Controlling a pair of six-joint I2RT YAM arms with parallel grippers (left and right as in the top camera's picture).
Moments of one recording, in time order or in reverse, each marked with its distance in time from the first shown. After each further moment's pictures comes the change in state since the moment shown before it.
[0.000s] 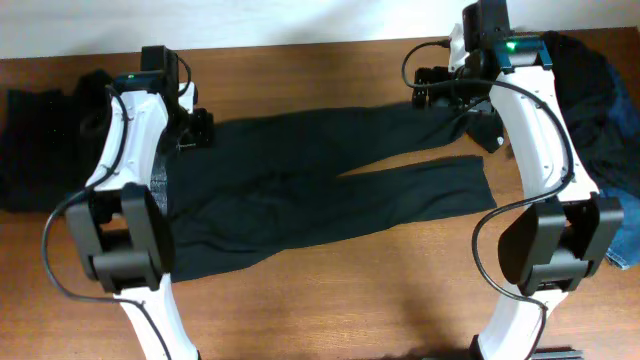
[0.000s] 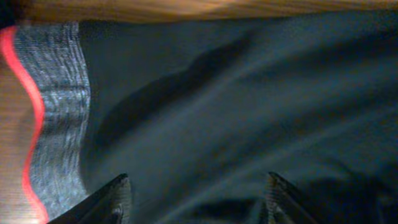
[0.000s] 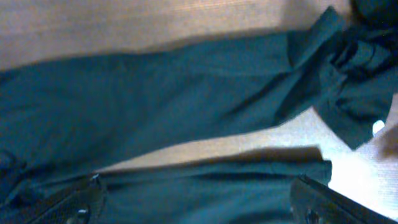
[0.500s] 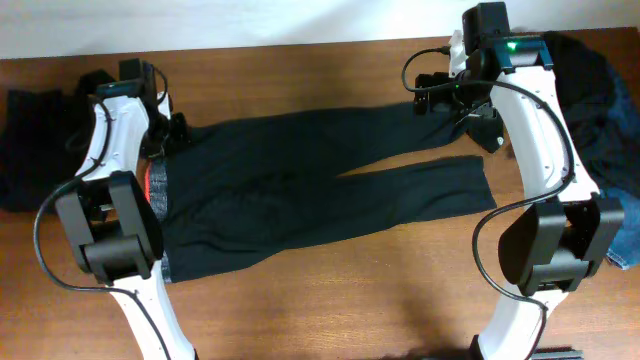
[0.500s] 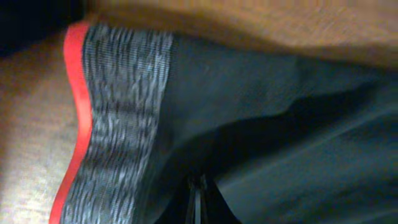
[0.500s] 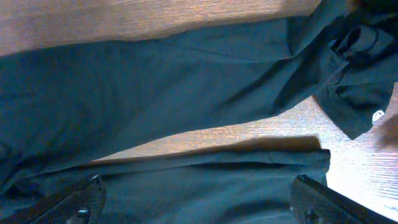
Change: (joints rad) left arm 0.095 0.086 0.003 0.076 0.003 -0.076; right arm 0.000 0.000 0.000 -0.040 0.000 -0.011
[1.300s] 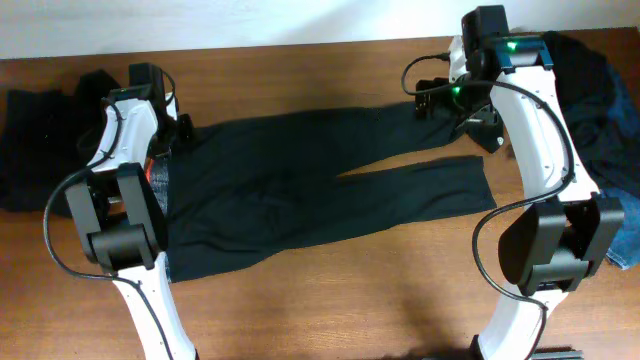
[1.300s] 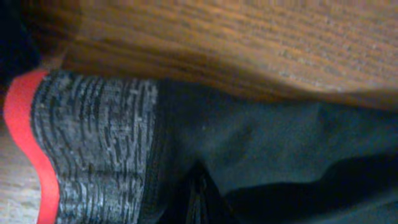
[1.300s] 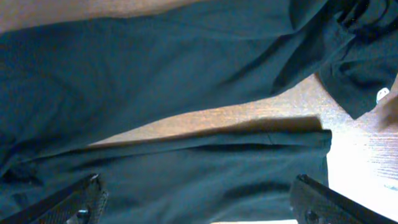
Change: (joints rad) left arm -0.008 0.086 0.011 0.104 -0.016 0.000; right arm 0.000 0.000 0.000 -0.062 0.000 -0.001
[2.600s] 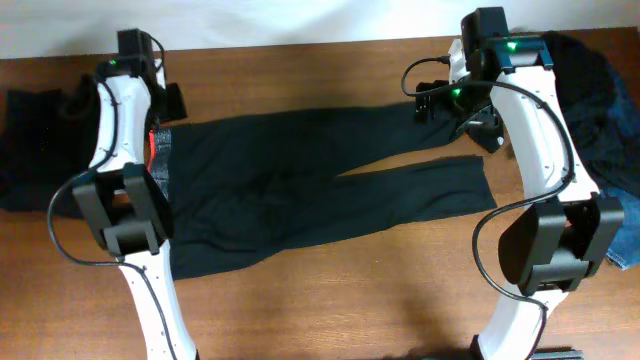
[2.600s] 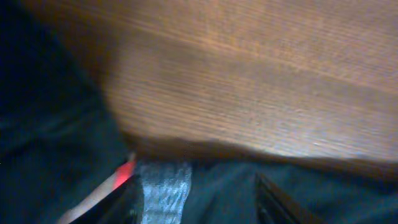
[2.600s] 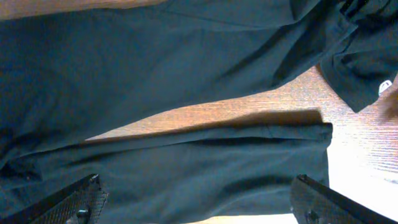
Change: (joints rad) left arm 0.005 0.161 0.455 -0.197 -0.071 0.035; right arm 0.000 0.000 0.000 -0.020 0.000 0.000
